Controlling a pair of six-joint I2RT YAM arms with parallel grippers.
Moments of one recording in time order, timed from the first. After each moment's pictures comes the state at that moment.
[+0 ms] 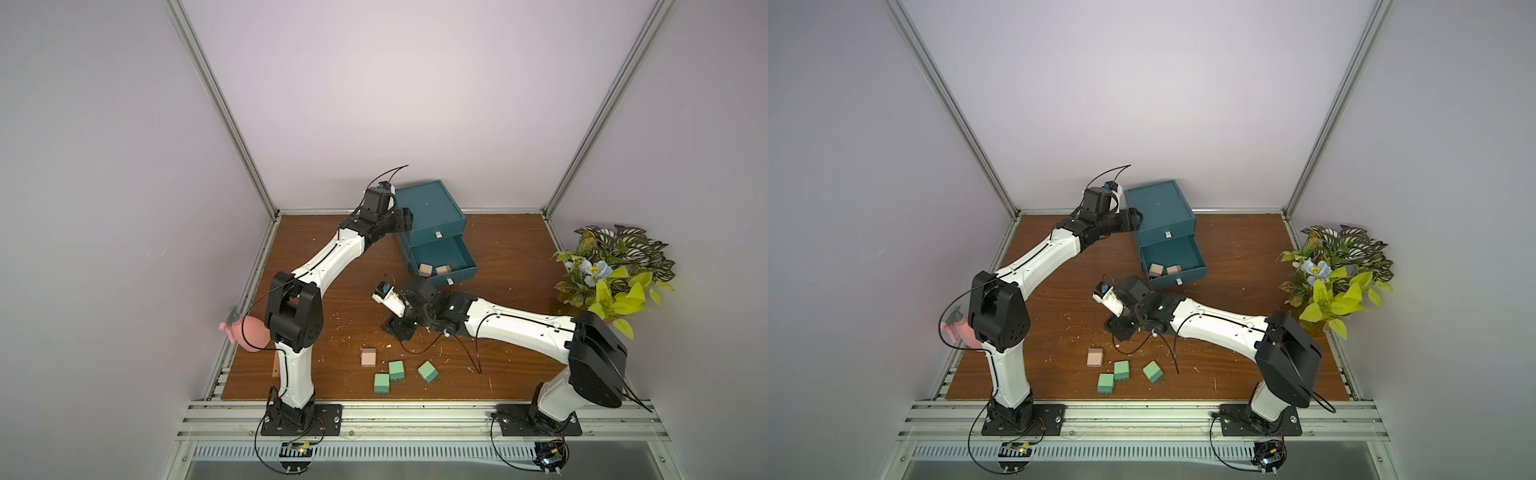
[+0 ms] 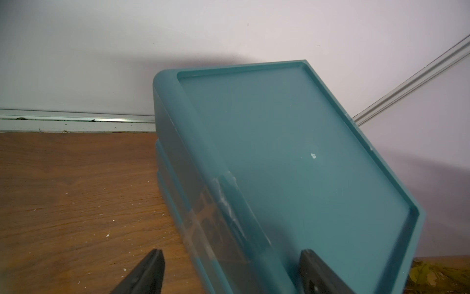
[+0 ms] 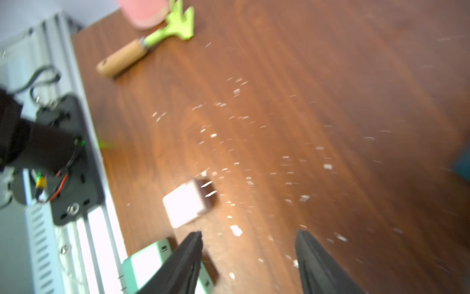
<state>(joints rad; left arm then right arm) -0.44 1.95 1.73 -0.32 0.10 -0.40 1.06 1.64 1.14 -0.31 -0.09 0.03</state>
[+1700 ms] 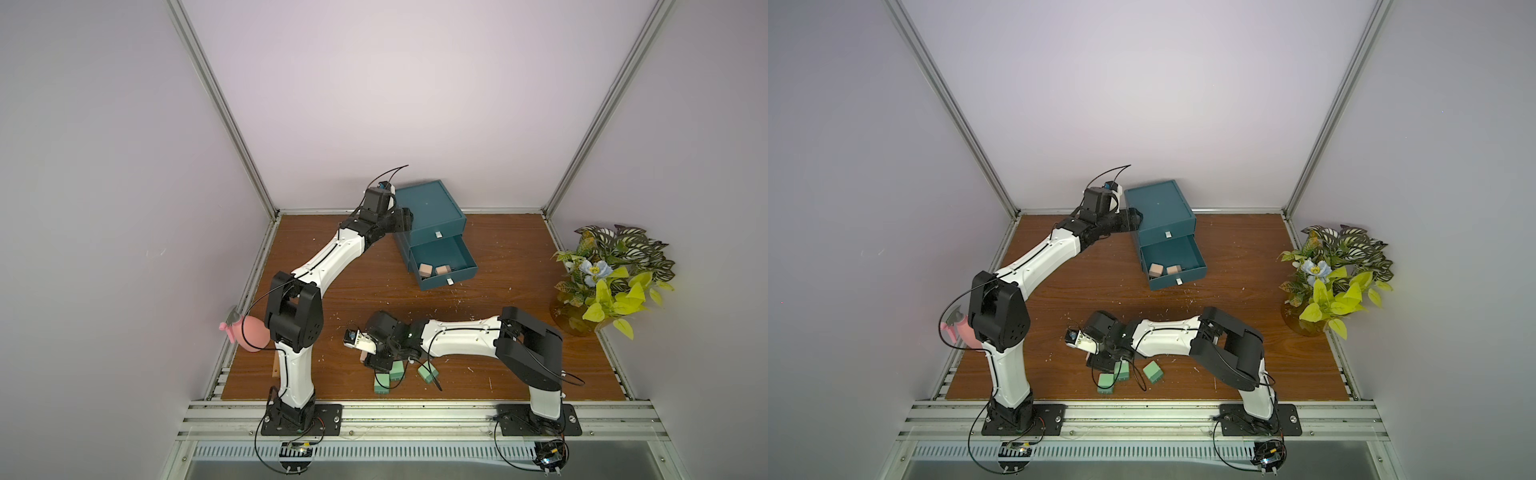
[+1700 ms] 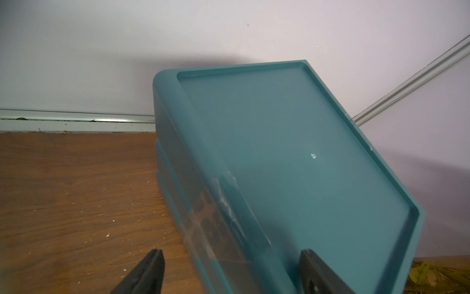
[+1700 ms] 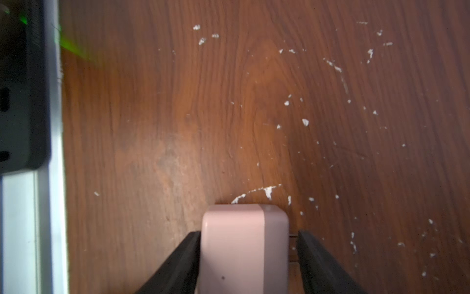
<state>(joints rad) -0.44 1.95 1.73 -0.32 0.09 -0.40 1.22 1.94 1.21 -0.20 -0.05 -0.18</state>
